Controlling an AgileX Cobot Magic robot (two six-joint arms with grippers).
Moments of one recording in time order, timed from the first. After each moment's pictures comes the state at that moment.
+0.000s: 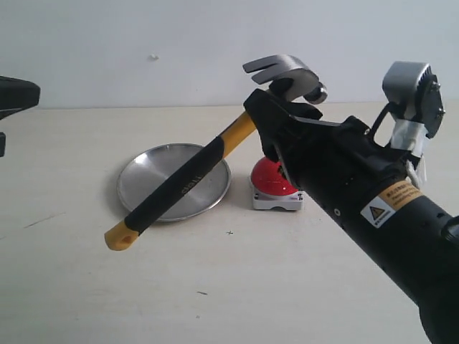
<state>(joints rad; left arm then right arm) -0.01 1.15 -0.71 1.73 -0.60 -1.30 0.77 1.46 -0.44 0.41 -1.07 0.60</state>
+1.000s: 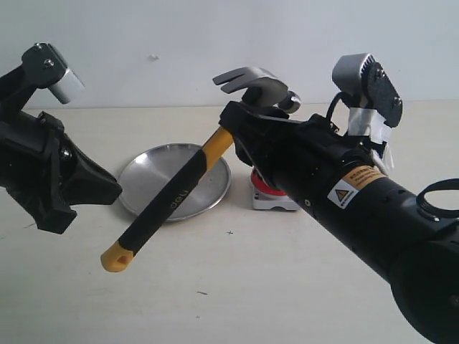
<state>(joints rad) -0.34 1.33 -0.88 -0.70 0.77 1.11 0.77 1.49 -0.53 0.45 -0.86 0.54</state>
